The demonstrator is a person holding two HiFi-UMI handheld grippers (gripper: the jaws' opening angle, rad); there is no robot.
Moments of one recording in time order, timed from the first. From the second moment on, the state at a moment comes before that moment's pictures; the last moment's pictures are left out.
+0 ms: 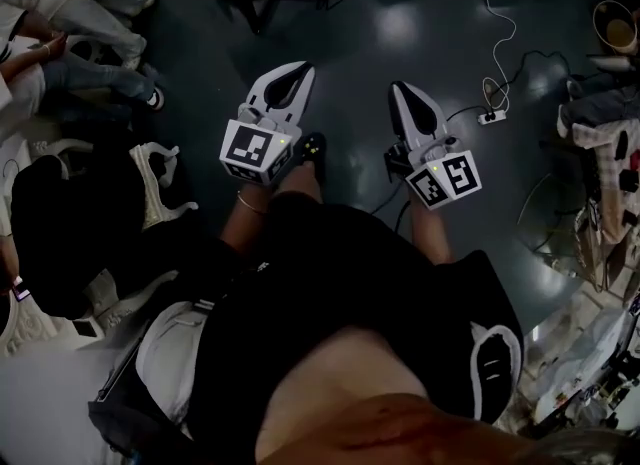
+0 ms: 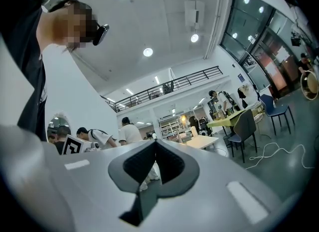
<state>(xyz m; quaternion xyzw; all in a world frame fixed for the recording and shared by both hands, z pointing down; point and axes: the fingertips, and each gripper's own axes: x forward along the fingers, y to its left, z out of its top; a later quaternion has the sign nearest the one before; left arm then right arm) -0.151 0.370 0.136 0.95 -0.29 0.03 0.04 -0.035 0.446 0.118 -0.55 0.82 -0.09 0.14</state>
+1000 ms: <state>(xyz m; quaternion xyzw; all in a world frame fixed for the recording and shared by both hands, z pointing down) -0.143 0.212 0.128 0.97 -0.26 0.02 0.04 -0.037 0.301 0.098 -0.57 0.81 -0.07 0.13</state>
